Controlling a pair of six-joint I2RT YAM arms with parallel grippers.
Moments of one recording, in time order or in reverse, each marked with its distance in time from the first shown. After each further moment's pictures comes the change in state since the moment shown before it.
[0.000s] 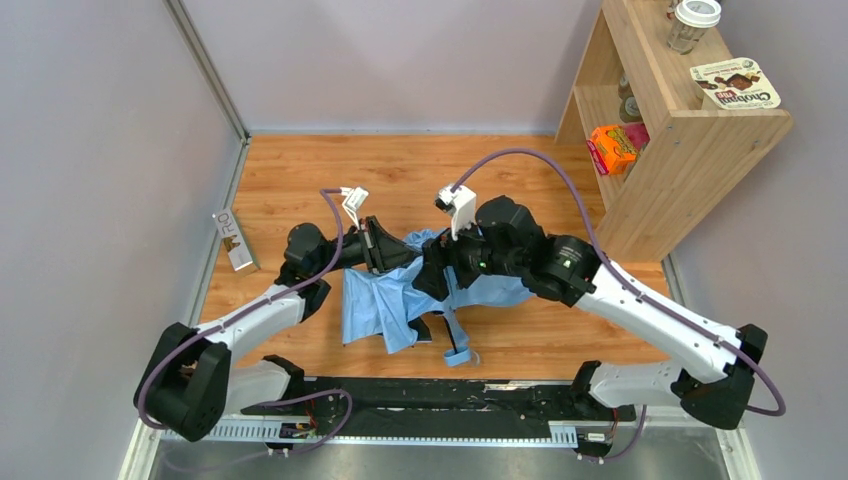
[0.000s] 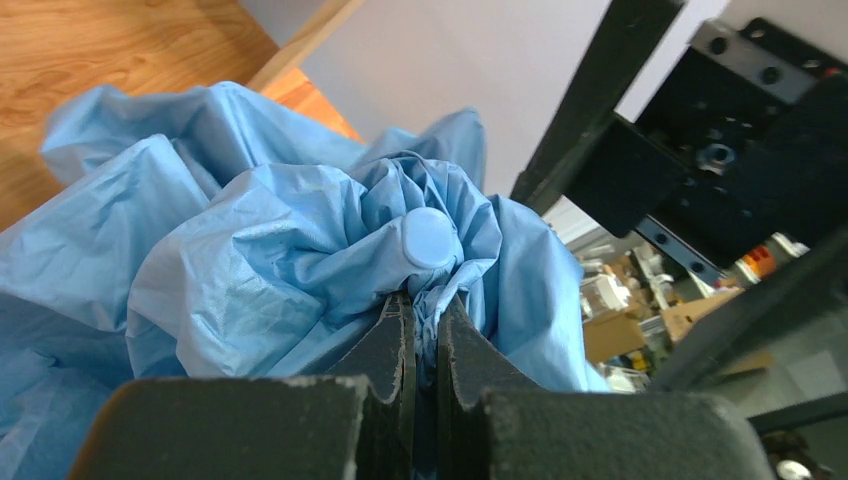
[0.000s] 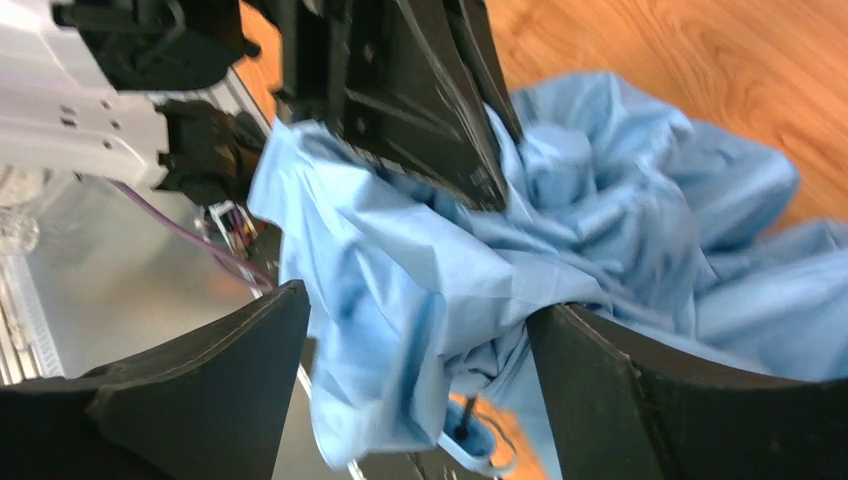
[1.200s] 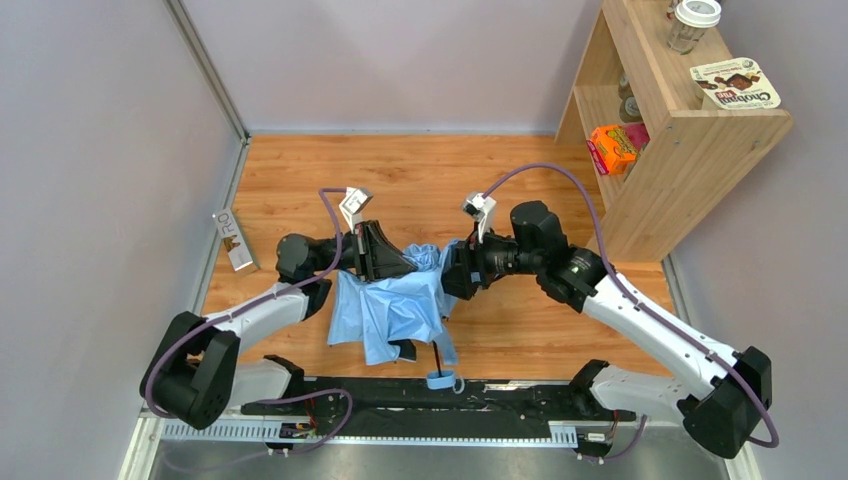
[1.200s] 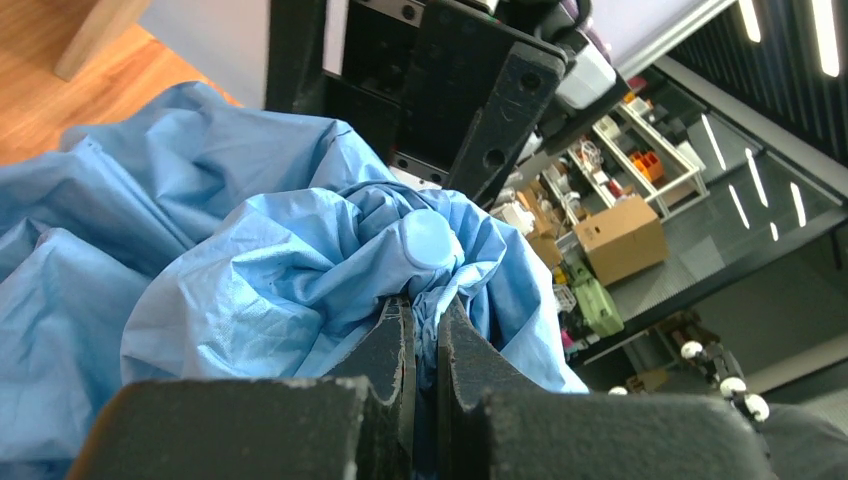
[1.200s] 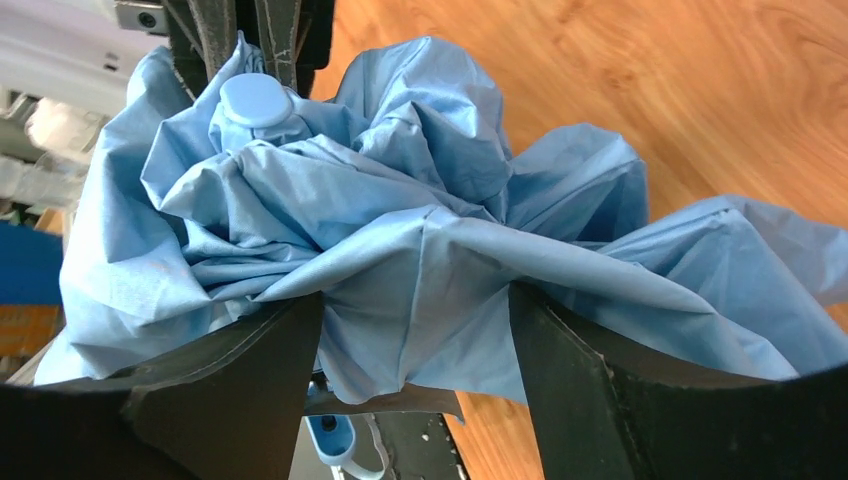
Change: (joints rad) left arm 0.020 0.083 -0.037 0.466 0.228 -0.336; right arm -0.233 -0.129 -0.339 0.259 -0.364 -0.039
